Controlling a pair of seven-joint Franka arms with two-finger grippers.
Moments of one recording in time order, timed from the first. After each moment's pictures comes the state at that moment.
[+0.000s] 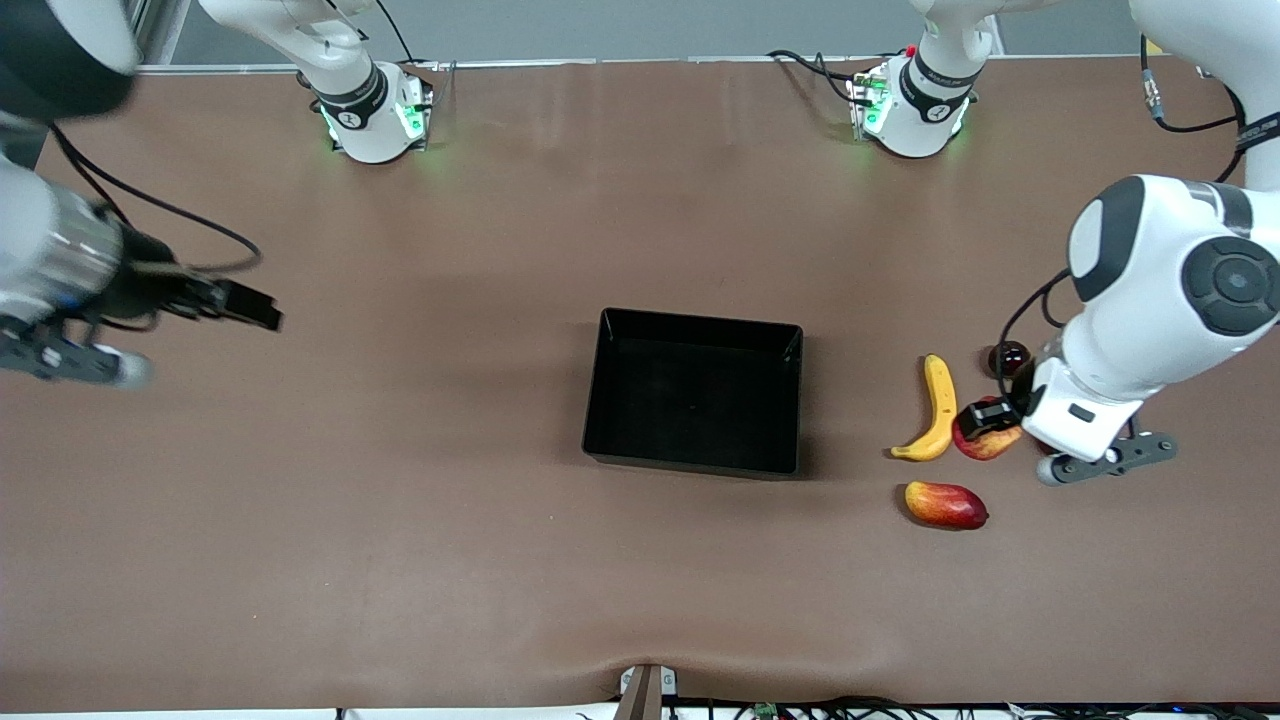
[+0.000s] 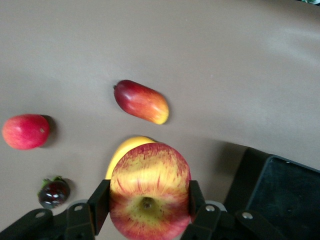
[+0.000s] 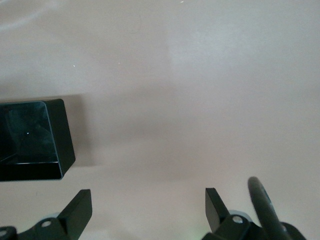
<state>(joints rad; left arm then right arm) 0.11 0.38 -0.36 -1.52 0.15 1.93 -0.51 0.14 0.27 -0.04 -1.15 0.13 1.31 0.31</state>
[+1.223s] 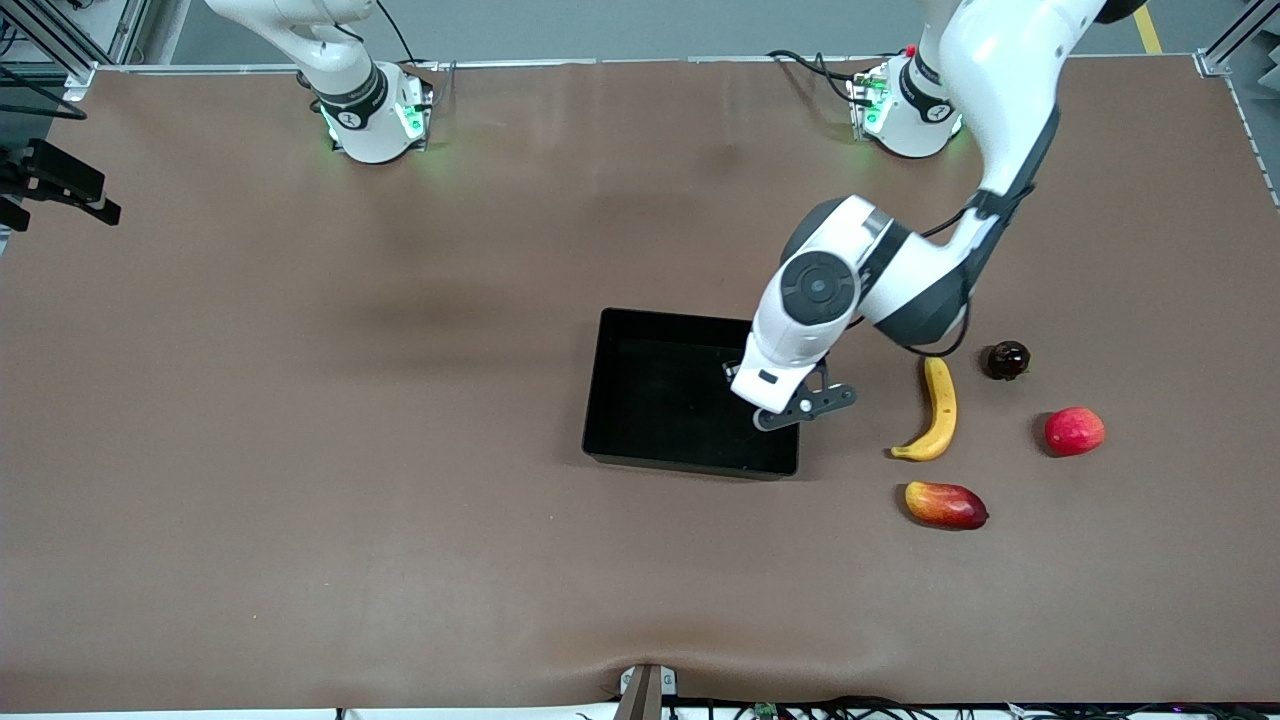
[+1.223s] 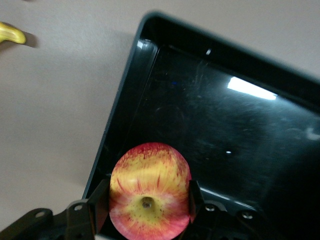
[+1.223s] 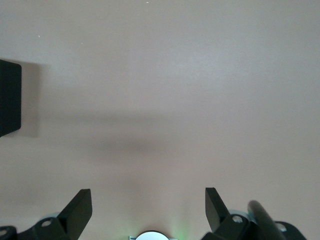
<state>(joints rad) -0.21 0.58 -0.43 -1.61 0.25 2.03 -0.95 -0.04 -0.05 -0.05 -1.51 0.03 1.41 -0.12</state>
